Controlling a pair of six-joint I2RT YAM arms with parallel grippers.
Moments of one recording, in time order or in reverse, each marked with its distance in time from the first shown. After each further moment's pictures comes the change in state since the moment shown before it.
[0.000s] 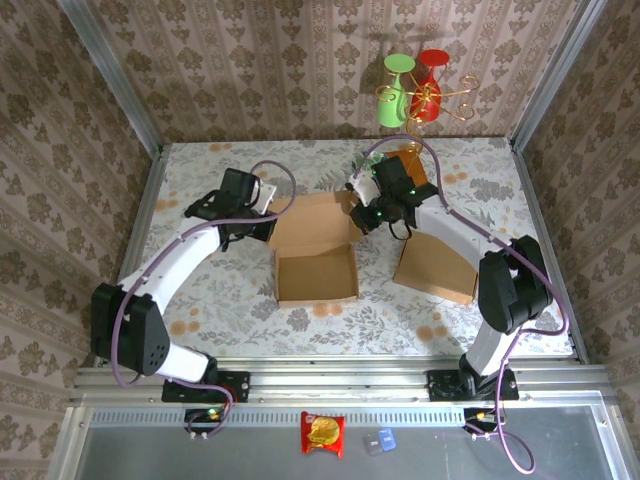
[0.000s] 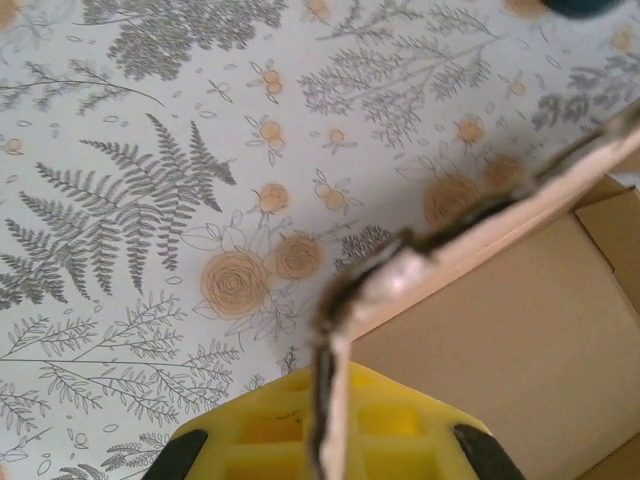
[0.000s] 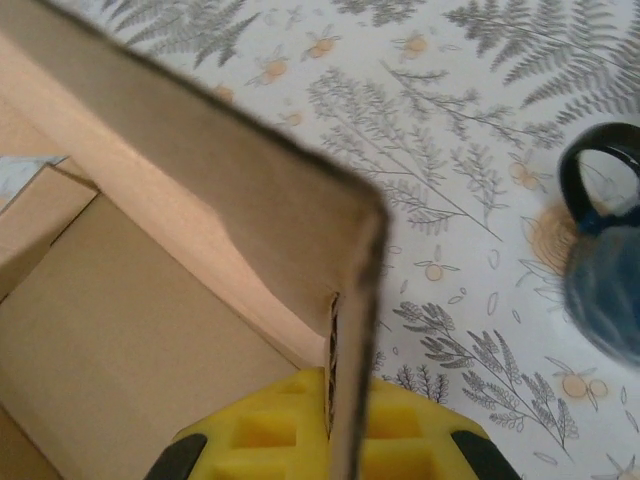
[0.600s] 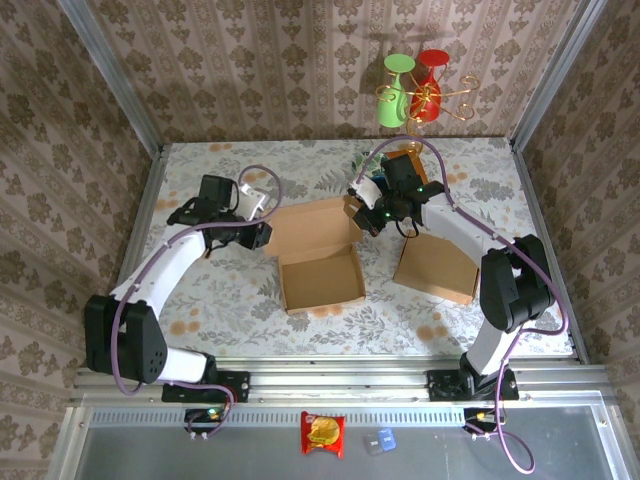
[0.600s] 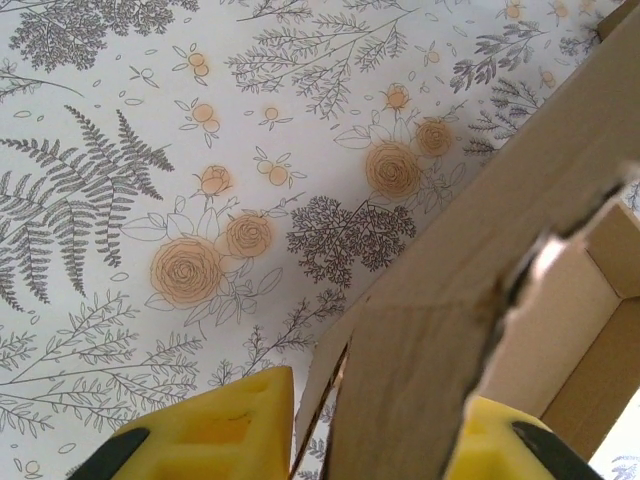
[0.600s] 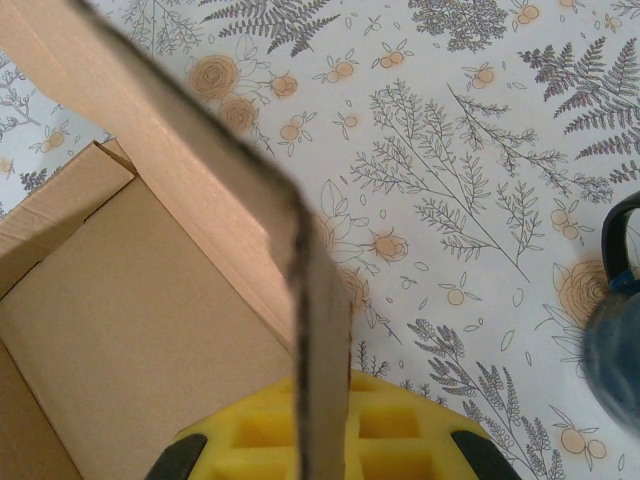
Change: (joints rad) left arm 0.140 -0.066 -0.104 0.011 0.296 0.201; right arm -0.072 0.000 -0.013 -0.020 -0.206 -0.288
